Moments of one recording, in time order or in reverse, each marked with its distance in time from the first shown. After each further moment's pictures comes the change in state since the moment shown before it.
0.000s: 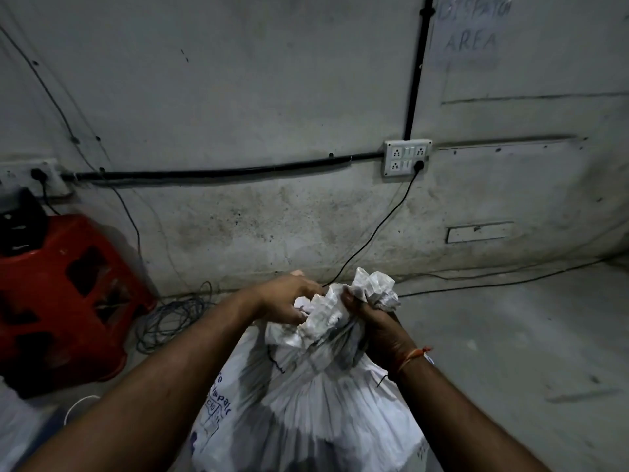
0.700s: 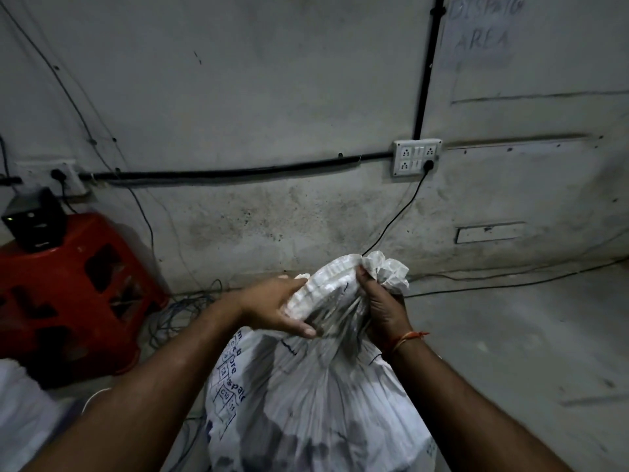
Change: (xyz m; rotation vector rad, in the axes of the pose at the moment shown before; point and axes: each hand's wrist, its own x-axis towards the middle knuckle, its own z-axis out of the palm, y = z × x) left_hand -0.048 -0.019 -0.002 0.014 0.106 -0.066; right_hand 0.020 -0.004 0.032 0.081 0.391 -0.160
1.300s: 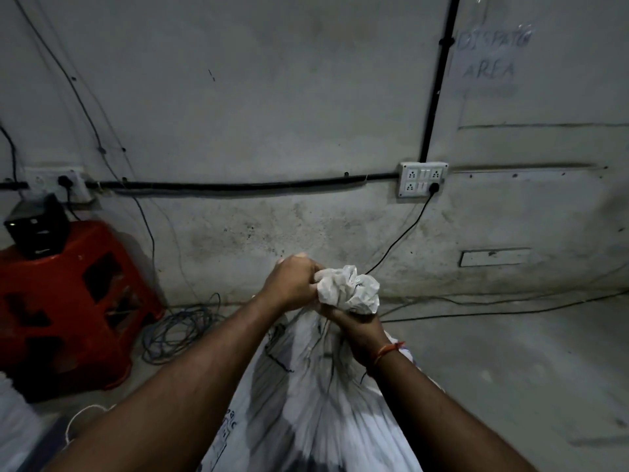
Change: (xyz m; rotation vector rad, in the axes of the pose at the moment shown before) left_hand 0.061 0.012 -0.022 -0.018 0.452 -0.144; right_hand 0.024 0.026 0.015 -0.356 -0.367 -0.131
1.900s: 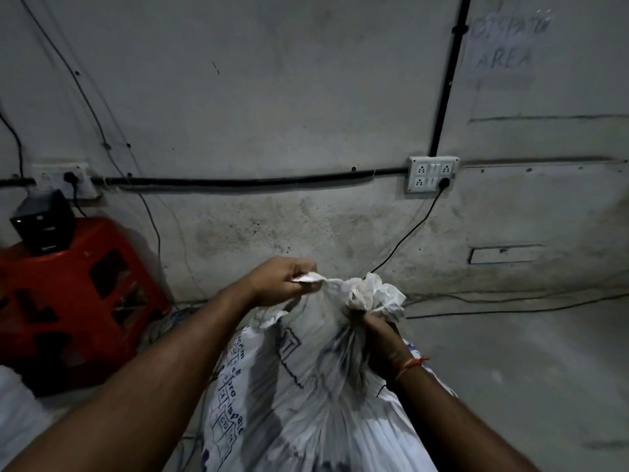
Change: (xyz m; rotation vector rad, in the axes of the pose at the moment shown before) left_hand -0.009 -0.047 -0.024 -0.173 -0.229 0.071; right_hand -0.004 0.010 -0.014 0.297 0.032 0.249
